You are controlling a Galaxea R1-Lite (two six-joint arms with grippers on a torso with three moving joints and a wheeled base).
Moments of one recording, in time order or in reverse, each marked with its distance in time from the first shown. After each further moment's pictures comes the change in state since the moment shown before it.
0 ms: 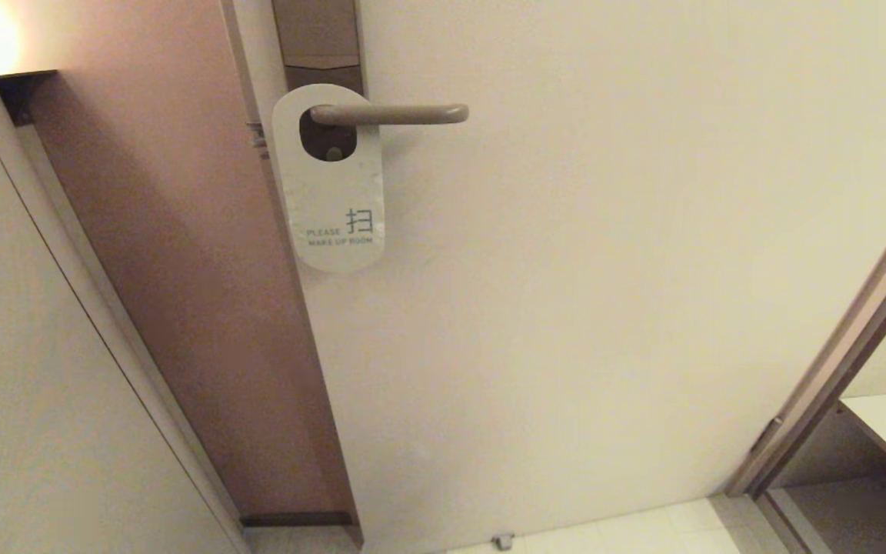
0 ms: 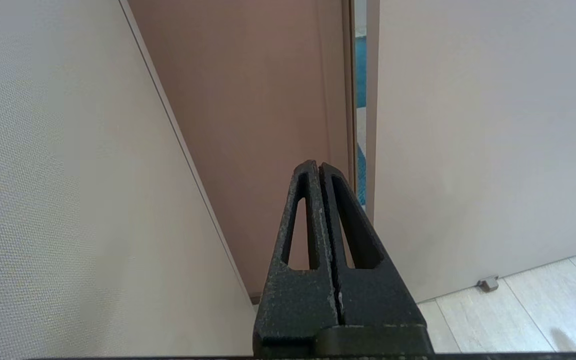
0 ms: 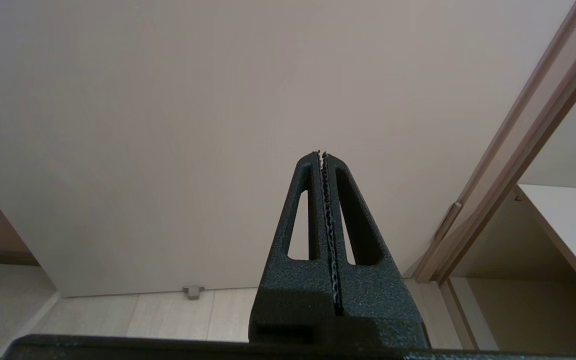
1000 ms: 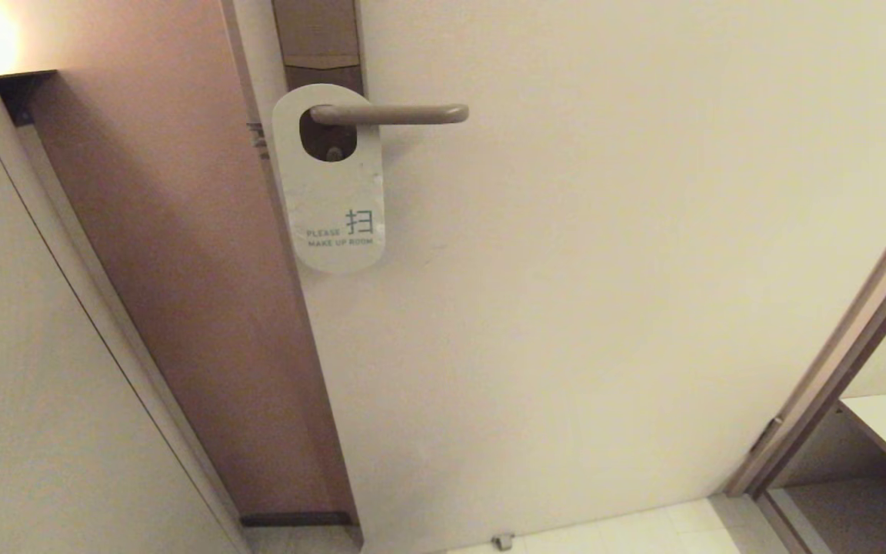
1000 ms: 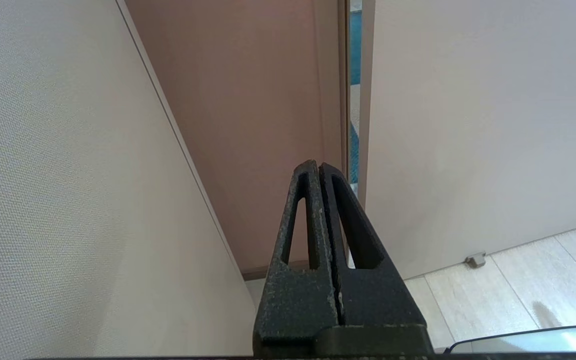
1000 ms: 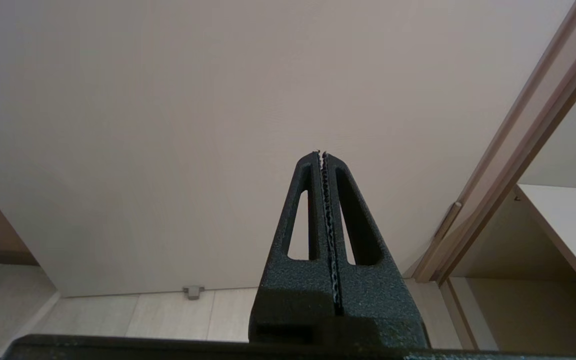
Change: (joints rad) left arm -0.002 0.000 -0.032 0.094 -0.003 -0.013; right arm 0.000 0.000 0.000 0.000 0.000 0.000
